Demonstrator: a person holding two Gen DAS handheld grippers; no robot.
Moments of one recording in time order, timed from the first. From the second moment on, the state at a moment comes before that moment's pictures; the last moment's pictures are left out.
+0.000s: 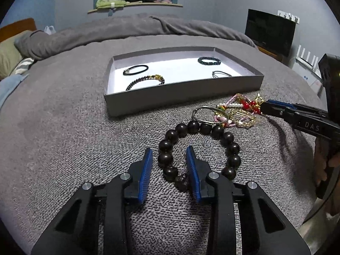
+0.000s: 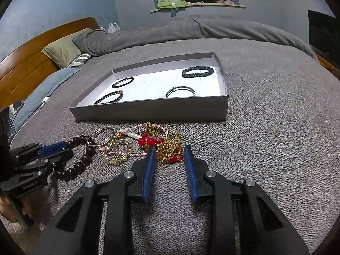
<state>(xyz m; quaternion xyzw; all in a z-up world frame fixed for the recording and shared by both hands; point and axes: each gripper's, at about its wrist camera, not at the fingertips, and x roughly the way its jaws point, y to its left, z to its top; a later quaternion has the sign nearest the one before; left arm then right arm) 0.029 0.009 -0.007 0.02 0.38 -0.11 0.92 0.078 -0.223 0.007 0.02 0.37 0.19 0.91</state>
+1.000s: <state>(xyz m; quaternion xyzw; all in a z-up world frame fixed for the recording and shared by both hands) 0.018 0.033 0.081 0.03 0.24 -0.04 0.97 0.057 -0.228 0.066 -0.01 0.27 0.16 0.95</state>
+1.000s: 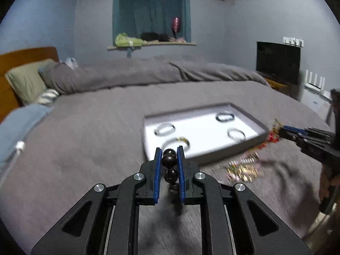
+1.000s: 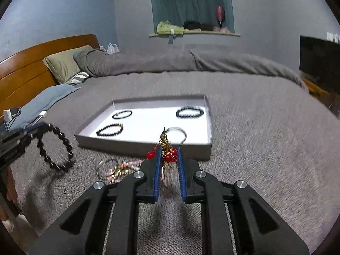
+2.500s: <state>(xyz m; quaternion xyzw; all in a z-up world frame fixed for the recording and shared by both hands) 0.165 0.008 0.016 -0.04 0.41 -0.15 0.90 0.211 -0.210 0.039 -0.03 0.35 0.14 0.93</state>
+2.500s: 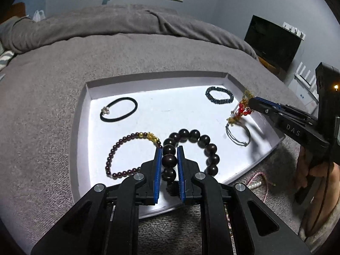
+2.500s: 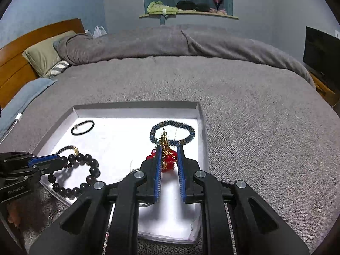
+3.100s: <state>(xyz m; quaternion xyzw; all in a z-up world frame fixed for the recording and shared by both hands) 0.161 -0.001 0.012 -0.02 0.41 -0.14 0.90 0.205 -0.214 0.045 -0.02 0.34 0.13 0.93</state>
